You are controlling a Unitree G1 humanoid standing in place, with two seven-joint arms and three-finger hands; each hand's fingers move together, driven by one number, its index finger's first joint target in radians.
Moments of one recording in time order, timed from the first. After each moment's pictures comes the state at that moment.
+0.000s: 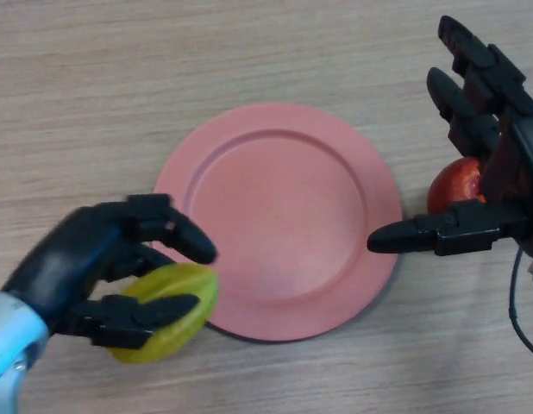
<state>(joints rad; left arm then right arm) -0.05 0.31 0.00 -0.77 0.34 0.85 -0.70 -0.19 -0.24 -0.03 -0.52 0.13 0.42 0.13</state>
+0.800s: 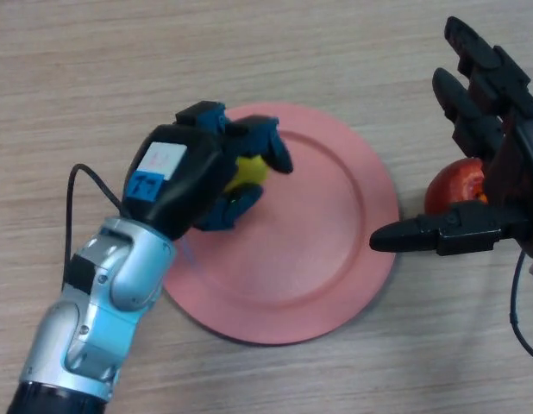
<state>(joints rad) -0.37 0.19 -0.11 0.11 0.67 -0.32 0.01 -0.18 -0.24 -0.03 -0.50 0.13 0.39 0.12</state>
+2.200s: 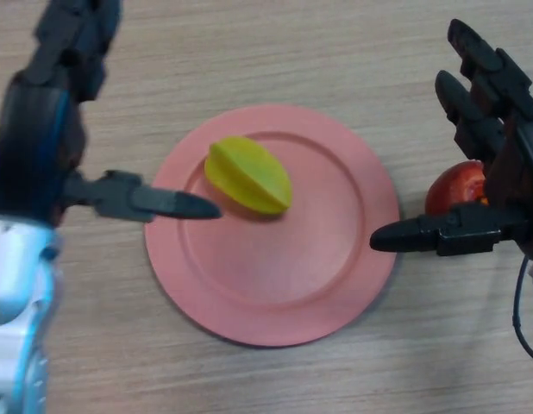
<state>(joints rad) -0.20 0.27 0.09 -0.45 -0.06 0.11 -0.06 -0.16 -0.24 -0.03 -0.51 0.13 0.39 0.10</state>
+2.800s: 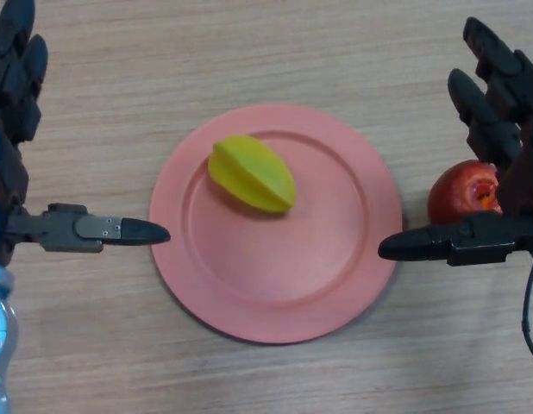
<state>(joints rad) -0.10 0.28 0.17 -0.49 -0.09 0.14 -0.04 -0.13 -0.23 -0.04 -0.57 0.13 0.38 0.10</state>
